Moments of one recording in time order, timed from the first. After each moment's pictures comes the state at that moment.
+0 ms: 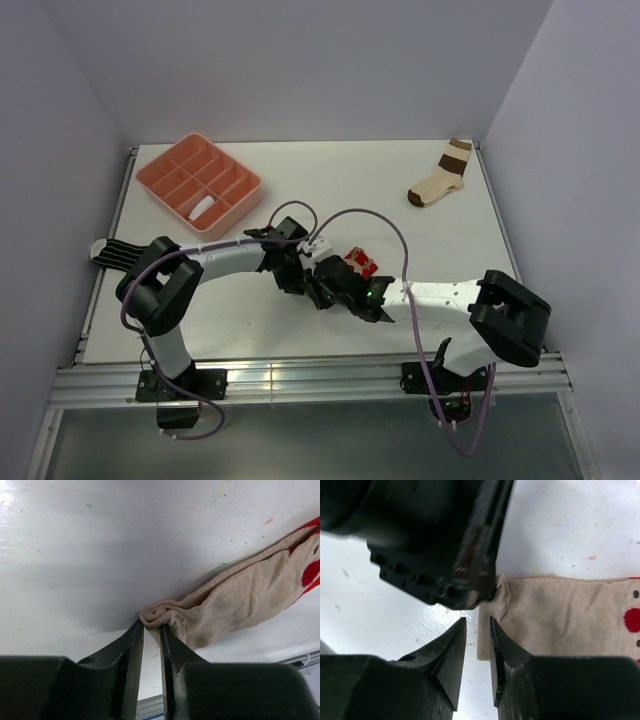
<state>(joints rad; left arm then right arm) -0.75 1.77 1.04 -0.46 0.11 -1.06 1.02 1.42 0.68 0.05 0.20 0.38</state>
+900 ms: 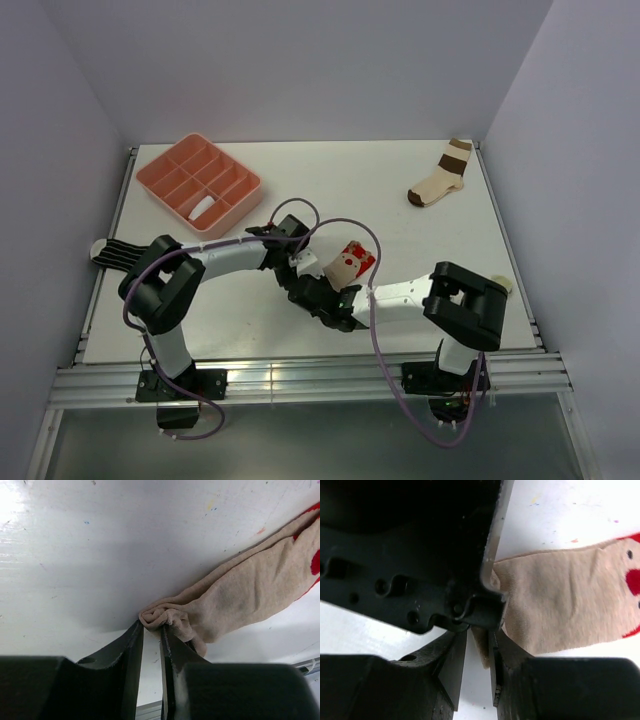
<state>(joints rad) -0.75 1.79 1.06 -0.47 0.09 -1.04 1.16 1.66 0.77 0.00 0.54 0.41</state>
